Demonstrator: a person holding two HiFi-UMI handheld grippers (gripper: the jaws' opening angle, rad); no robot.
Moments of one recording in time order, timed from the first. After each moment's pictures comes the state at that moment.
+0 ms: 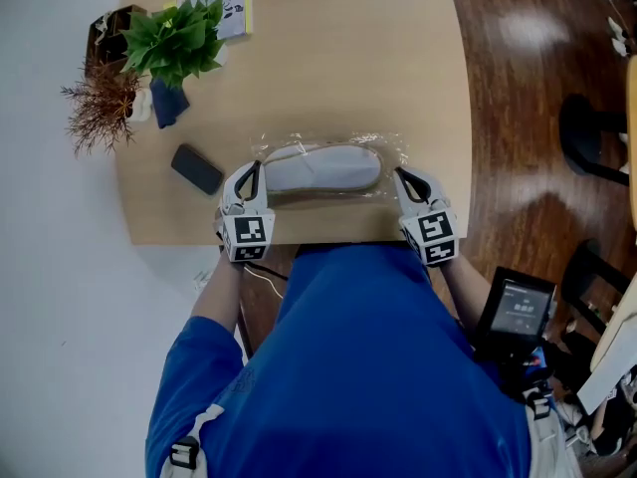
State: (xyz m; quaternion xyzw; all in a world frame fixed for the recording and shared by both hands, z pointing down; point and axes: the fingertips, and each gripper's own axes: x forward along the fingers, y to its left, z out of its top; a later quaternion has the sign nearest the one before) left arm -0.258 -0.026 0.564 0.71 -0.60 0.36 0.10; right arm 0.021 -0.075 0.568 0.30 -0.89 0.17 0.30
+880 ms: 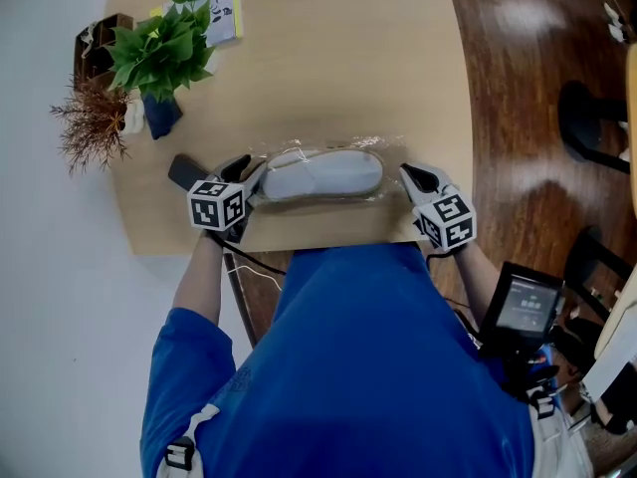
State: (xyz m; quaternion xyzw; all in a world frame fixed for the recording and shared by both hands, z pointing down) left arm -0.277 -0.049 0.612 0.72 -0.49 0.27 0.41; right arm 0.032 -0.091 0.598 0.26 -0.88 0.26 0.32
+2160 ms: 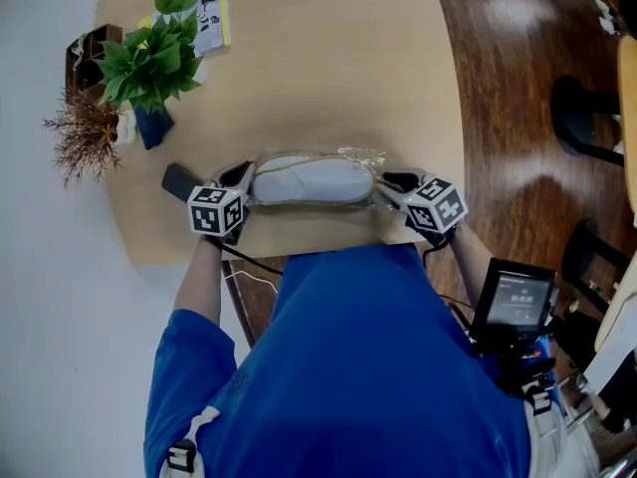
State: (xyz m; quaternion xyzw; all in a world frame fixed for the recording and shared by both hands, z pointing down) left arm -0.272 -0.058 0.621 0.73 -0.49 0.29 0.38; right arm 0.012 -0.060 0.622 0.12 -0.85 0.36 0.37
